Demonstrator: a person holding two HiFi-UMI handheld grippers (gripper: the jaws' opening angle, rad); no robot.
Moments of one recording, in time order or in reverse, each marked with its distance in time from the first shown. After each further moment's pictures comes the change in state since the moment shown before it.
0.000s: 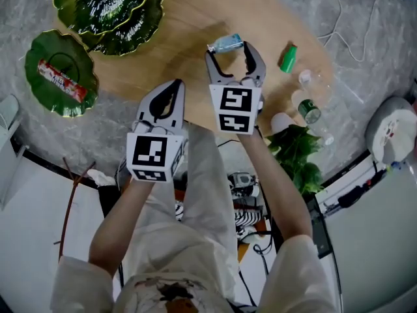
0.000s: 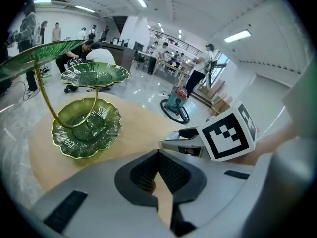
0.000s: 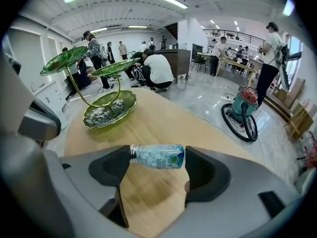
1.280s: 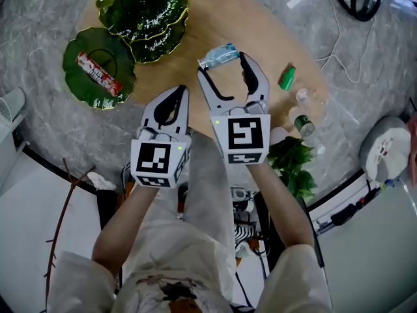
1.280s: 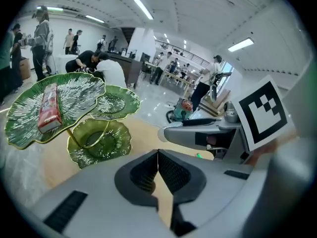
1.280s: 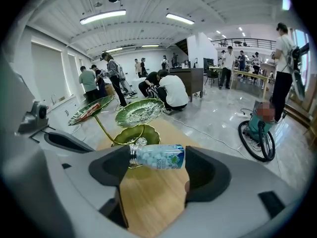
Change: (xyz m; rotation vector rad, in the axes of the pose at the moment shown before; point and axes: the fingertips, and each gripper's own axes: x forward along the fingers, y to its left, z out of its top) left arm -0.049 0.017 0.060 -0.043 -0.116 0.064; right arm -0.071 0.057 0.123 -0.048 -0.186 0.176
